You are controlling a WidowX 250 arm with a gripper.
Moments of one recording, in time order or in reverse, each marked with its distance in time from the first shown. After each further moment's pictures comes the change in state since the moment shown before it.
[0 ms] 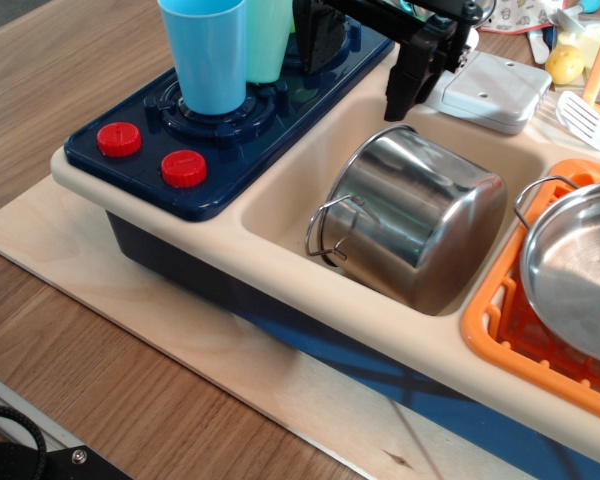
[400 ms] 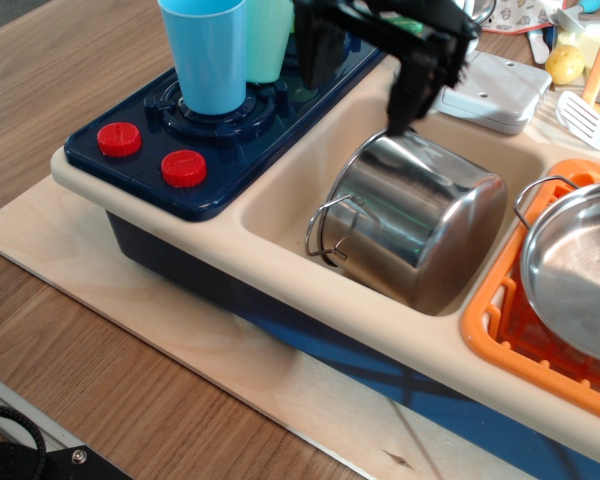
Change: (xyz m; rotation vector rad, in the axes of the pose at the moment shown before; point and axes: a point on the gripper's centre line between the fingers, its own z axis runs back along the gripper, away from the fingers) arm -0.002 -0.008 -0.011 -0.118 0.037 0.024
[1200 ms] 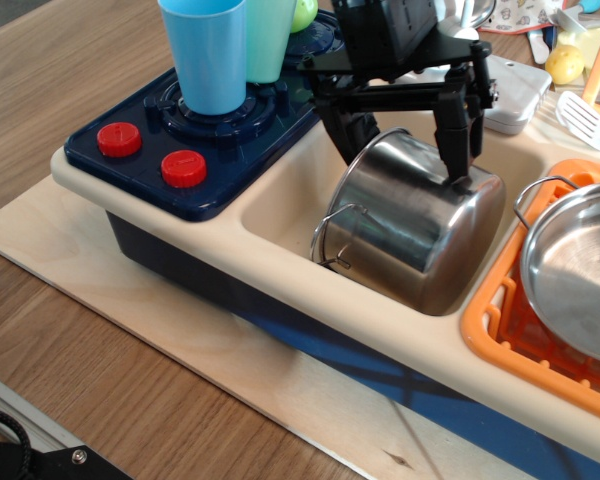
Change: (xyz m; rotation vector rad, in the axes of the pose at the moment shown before) arm -0.002 -0.031 -0.028 -0.375 -0.075 0.201
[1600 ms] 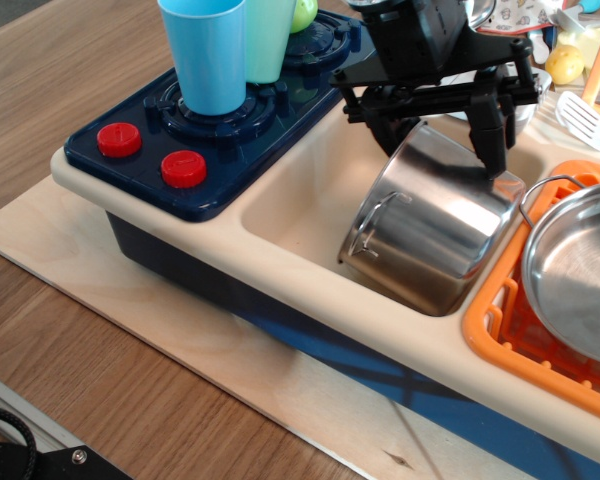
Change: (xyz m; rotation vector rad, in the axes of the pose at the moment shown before) arm 0.004 -0.018 -0.006 -0.004 -0.063 0.032
